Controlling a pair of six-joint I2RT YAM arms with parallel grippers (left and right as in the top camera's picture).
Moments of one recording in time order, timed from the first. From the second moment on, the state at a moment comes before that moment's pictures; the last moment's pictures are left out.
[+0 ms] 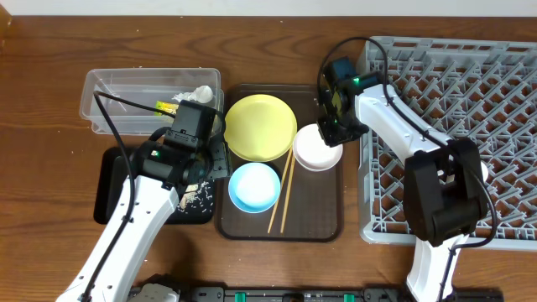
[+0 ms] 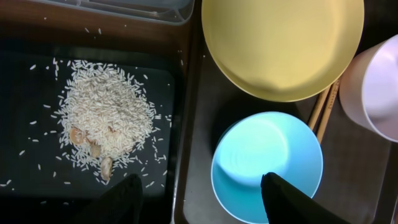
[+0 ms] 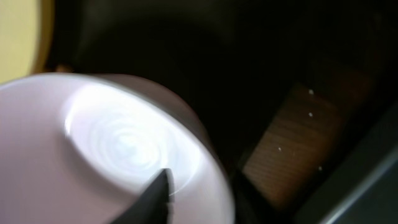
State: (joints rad) left arm -0.31 1.28 1.06 -0.97 -0.02 -0.44; right arm 0.37 2.06 1.54 -0.98 -0.07 0.05
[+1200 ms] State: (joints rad) left arm -0.31 1.28 1.06 -0.96 -0.02 -0.44; right arm 0.18 1.65 1.60 -0.68 0.65 0.08
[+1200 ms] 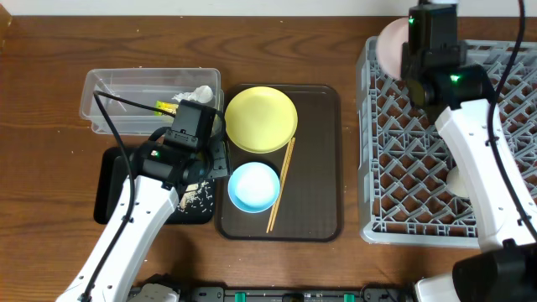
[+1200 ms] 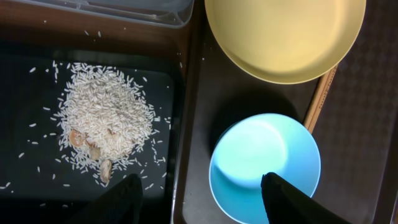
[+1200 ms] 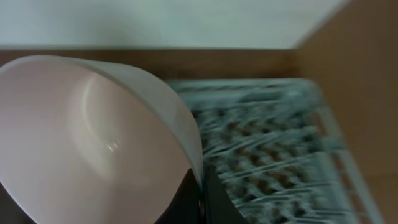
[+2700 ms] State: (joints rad) left arm -0.31 1.28 1.06 -0.96 -0.03 -0.46; right arm 0.16 2.01 1.60 -0.87 0.74 0.40
